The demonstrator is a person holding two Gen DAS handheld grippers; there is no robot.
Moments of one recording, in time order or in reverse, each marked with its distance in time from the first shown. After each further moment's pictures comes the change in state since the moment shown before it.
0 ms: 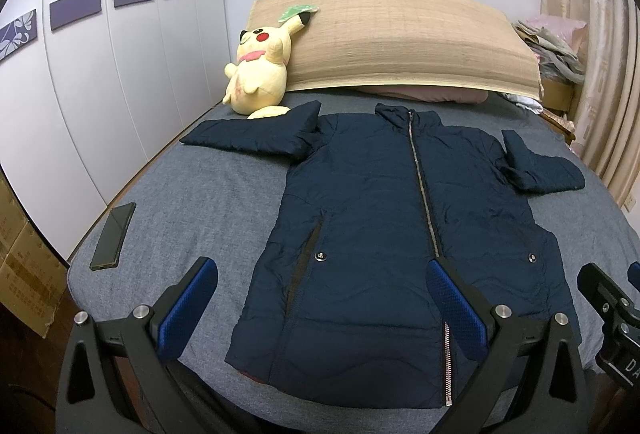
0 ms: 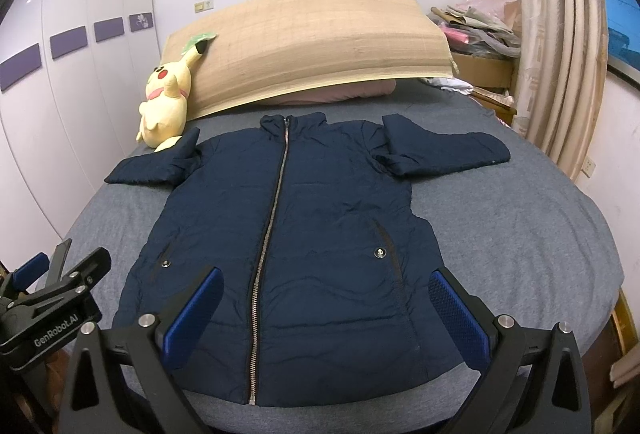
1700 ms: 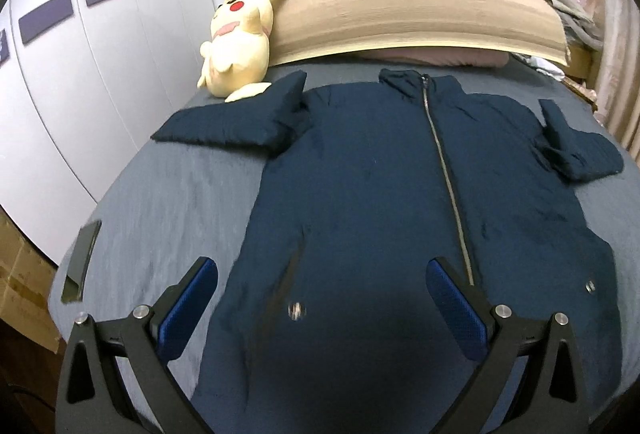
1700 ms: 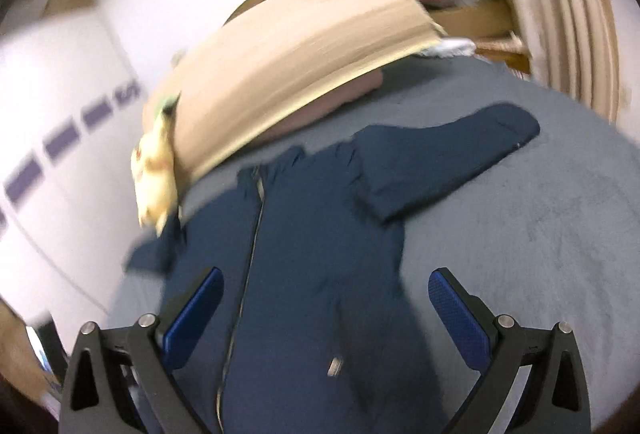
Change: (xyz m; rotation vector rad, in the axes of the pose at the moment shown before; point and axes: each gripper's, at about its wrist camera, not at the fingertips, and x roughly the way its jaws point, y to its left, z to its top) left arm 0.123 -0.041 0.036 0.049 0.111 0.041; right arm 0.125 -0.171 0.081 0.347 0.006 0.240
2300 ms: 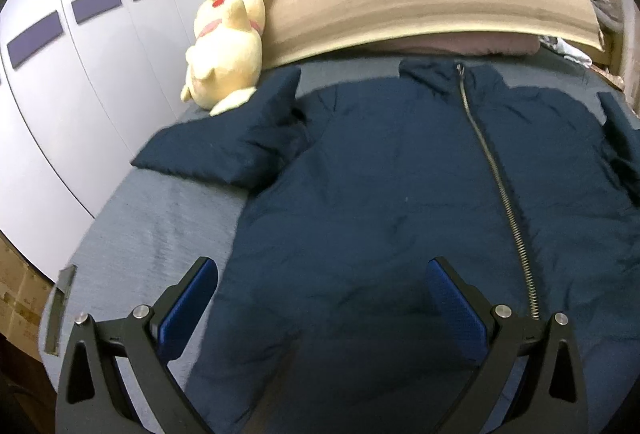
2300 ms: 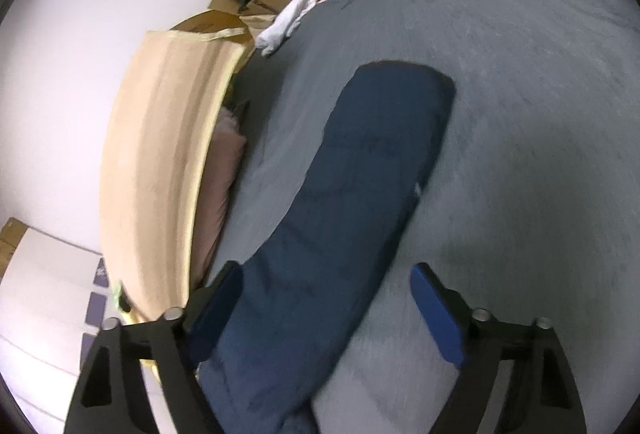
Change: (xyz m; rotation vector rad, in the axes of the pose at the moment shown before) left arm 0.120 -0.012 0.034 0.065 -0.001 0.104; right arm 0.160 -0.252 0.124 0.648 0.023 0.013
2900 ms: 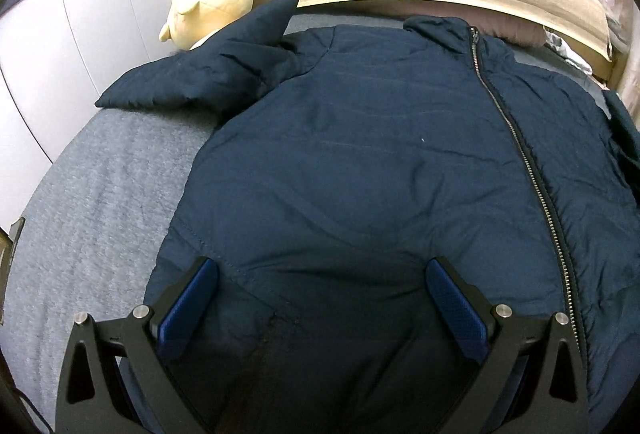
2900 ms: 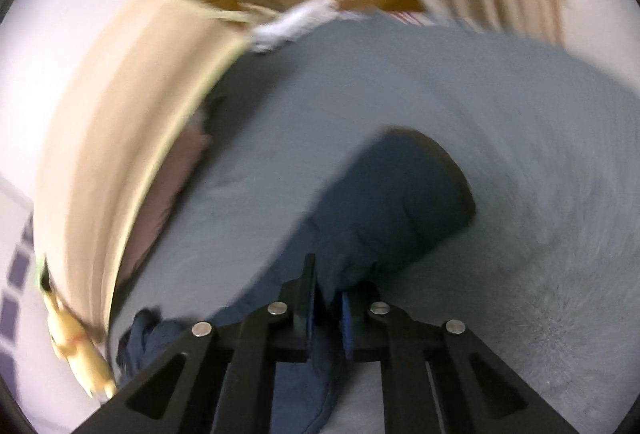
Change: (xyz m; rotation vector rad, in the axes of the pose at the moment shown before) left arm 0.041 0.006 -0.022 -0.102 0.095 -0.120; right arm 0.036 0.087 0.047 -0.307 -0.063 -0.218
